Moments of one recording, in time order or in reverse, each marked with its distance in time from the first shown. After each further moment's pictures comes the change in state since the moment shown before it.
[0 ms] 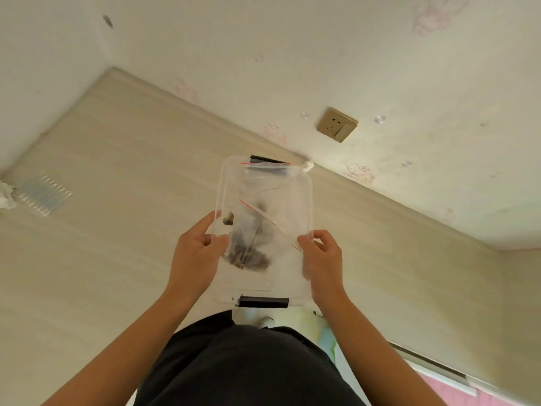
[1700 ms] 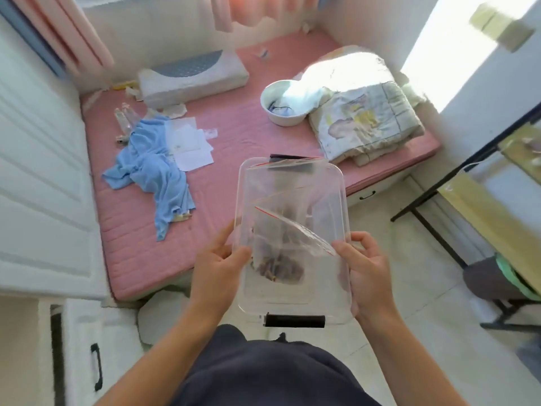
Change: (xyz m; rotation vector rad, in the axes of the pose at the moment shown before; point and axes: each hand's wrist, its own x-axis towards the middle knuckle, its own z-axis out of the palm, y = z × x) left_hand -0.722 -0.088 0.351 0.698 -2.213 0.478; right_hand -0.702 0.371 -0.276 1.222 2.123 0.079
